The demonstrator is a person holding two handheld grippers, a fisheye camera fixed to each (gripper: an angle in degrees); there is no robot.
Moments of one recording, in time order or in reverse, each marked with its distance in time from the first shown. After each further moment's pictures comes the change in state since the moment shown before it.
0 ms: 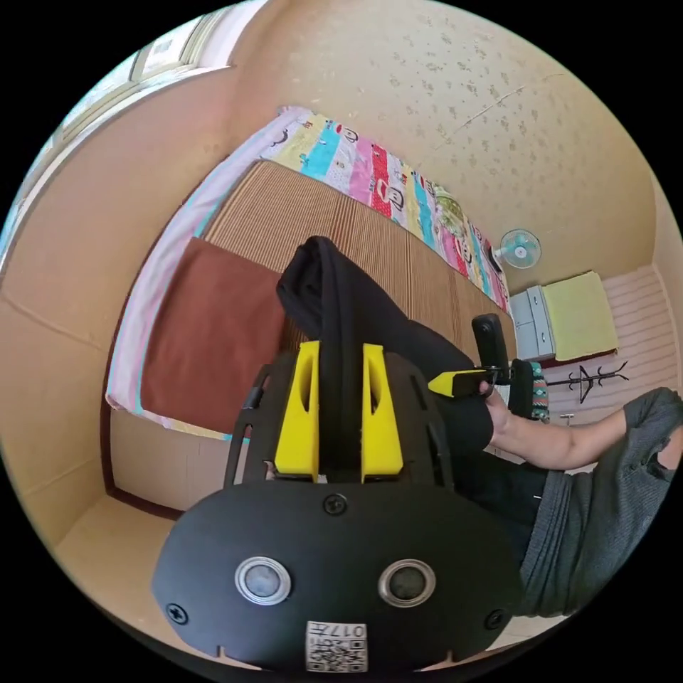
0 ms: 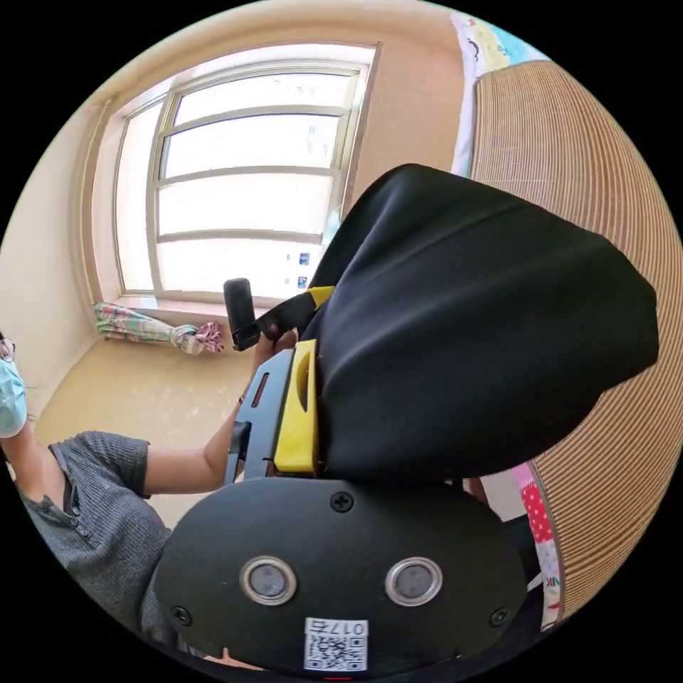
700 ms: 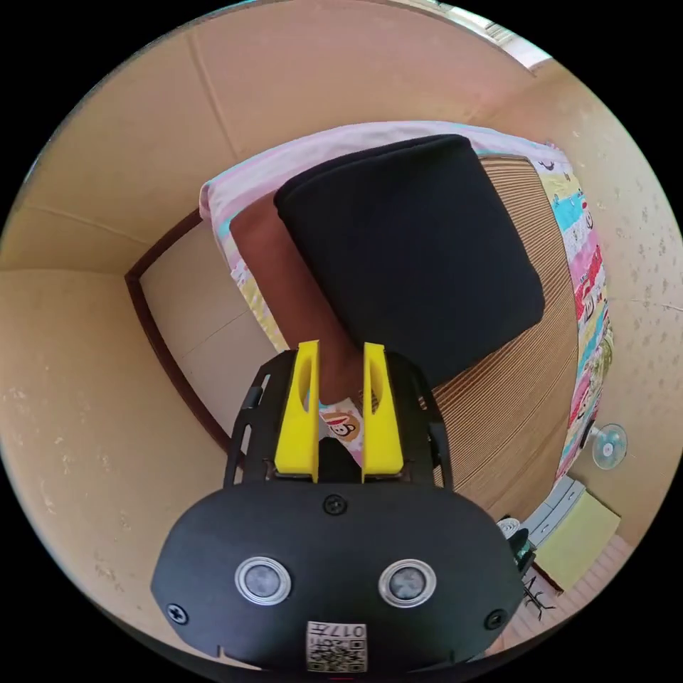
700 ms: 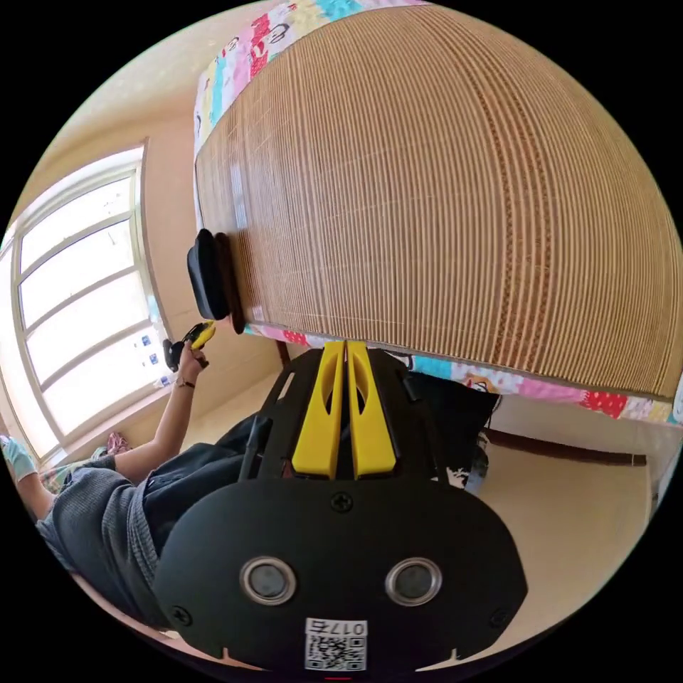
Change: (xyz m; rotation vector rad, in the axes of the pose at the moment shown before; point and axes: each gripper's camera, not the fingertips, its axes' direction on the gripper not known) left arm -0.096 0.134 0.220 -0.057 -0.293 -0.807; right arm 0.011 0.231 -0.169 0.161 0.552 0.647
